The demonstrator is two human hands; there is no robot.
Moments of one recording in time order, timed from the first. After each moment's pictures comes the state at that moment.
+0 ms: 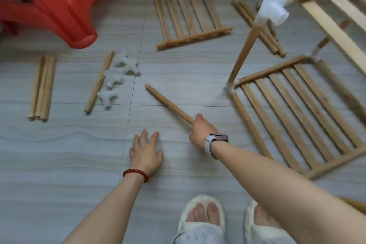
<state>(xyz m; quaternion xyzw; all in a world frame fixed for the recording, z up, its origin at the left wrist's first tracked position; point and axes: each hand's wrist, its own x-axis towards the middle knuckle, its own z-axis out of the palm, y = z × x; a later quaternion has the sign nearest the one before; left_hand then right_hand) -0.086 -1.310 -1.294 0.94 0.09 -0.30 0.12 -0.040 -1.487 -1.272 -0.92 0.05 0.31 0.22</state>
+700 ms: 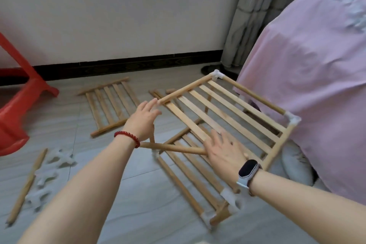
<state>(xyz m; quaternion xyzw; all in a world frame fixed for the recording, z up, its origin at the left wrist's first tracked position) 0.055 -1.515 -1.057 0.94 -0.33 -0.01 0.07 -0.123 -1.683 -1.032 -0.99 0.06 0.12 -0.09</state>
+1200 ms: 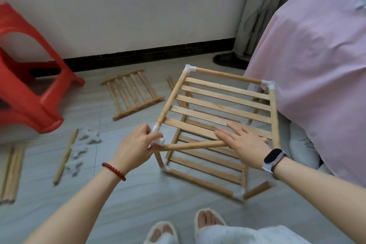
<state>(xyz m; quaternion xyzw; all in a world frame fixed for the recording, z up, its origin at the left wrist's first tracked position) -0.058 -1.440 -1.053 0.92 -0.36 0.02 0.13 -0.175 -1.740 -1.039 -0.99 -0.08 0.13 -0.05</state>
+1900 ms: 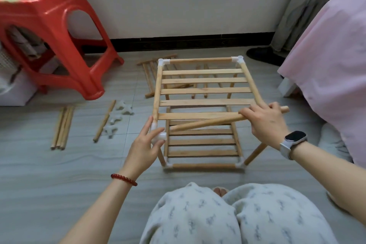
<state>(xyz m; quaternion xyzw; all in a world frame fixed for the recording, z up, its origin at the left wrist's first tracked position) -0.157 -1.368 -1.078 0.91 -0.15 0.02 0.38 -0.176 -1.701 -1.025 -0.99 -0.07 -0.11 -0.02</state>
